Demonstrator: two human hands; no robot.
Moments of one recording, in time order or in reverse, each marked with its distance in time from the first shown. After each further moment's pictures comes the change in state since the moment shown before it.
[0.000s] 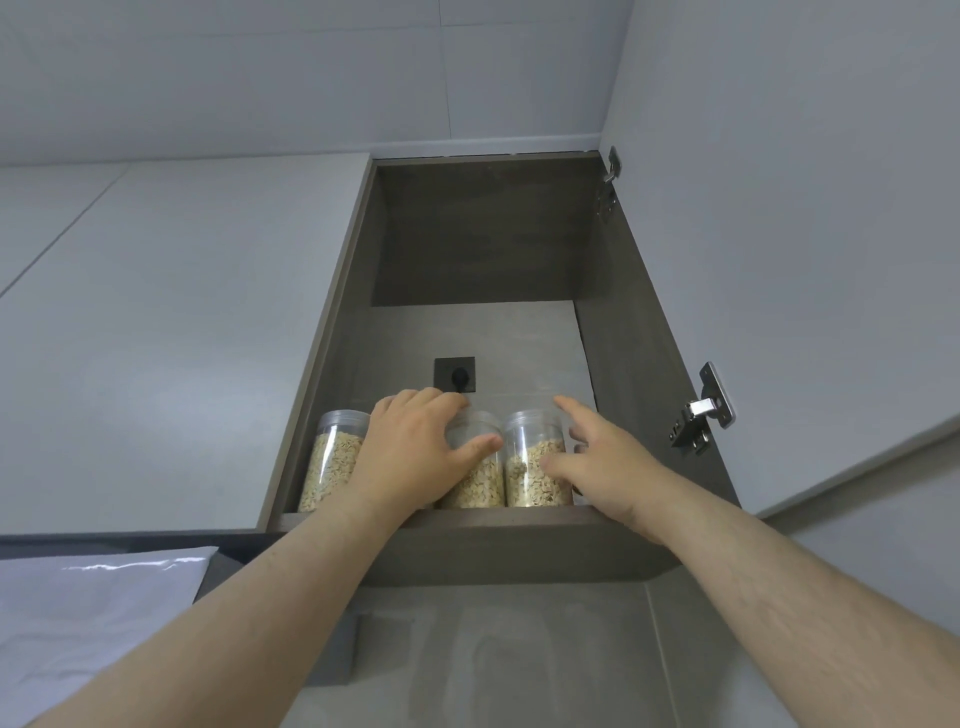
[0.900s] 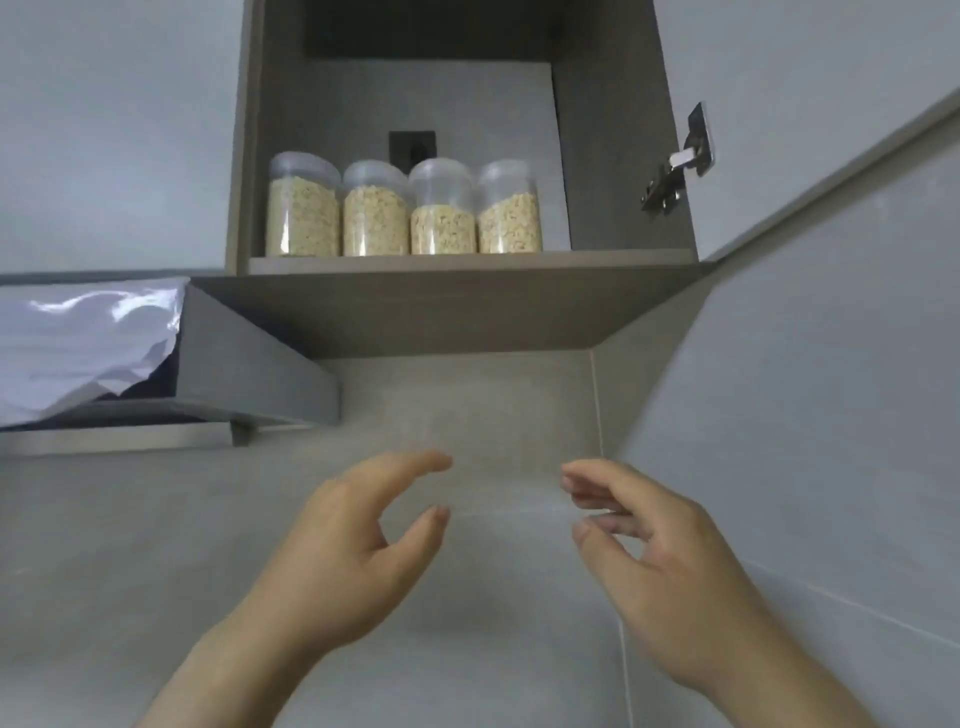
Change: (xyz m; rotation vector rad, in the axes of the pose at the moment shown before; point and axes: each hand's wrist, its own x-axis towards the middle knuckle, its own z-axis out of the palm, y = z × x) left_hand -0.257 0.042 -0.053 -0.567 -0.407 -0.126; right_hand -0.258 0.043 0.068 0.007 0.029 0.070
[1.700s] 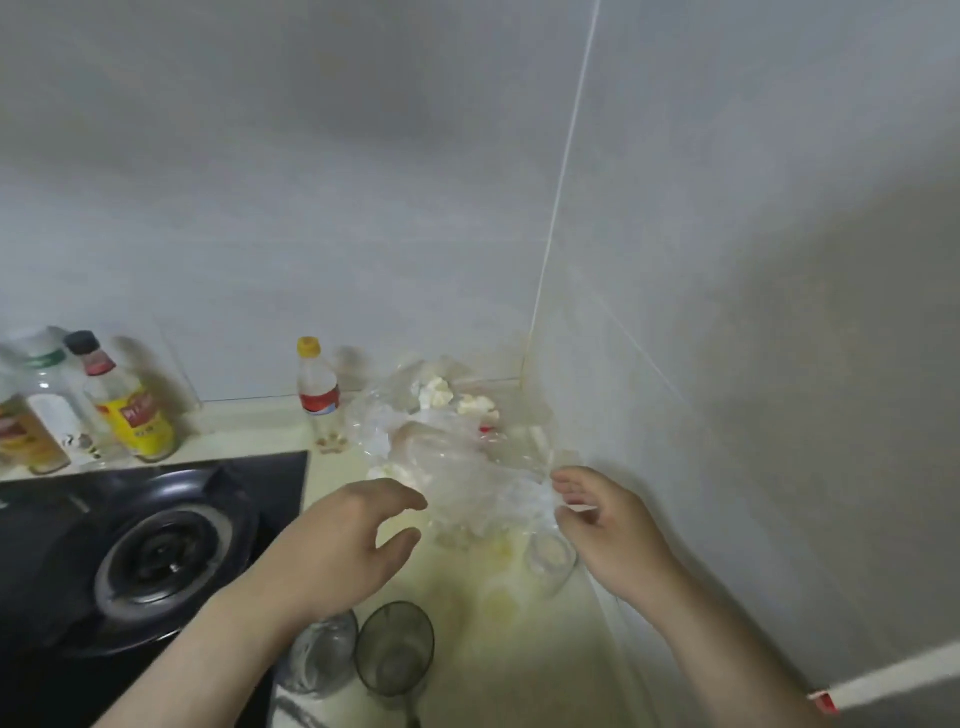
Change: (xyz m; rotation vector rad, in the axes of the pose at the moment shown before) left_hand -0.358 -0.004 0.162 -0.272 -0.912 -0.473; right_hand -0.356 0.145 0.067 -0.061 -0.377 0.985
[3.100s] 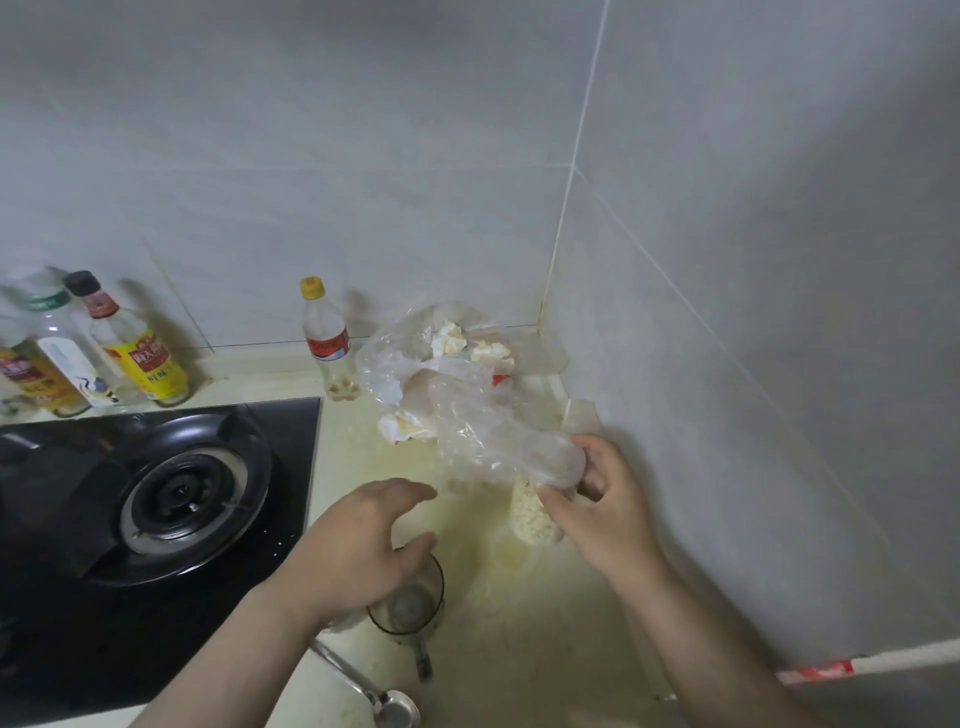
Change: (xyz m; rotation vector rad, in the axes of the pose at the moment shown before) left_hand -0.018 -0.021 0.063 0.026 -0.050 -0.092; right_hand -0.008 0.045 0.041 0.305 0.097 0.104
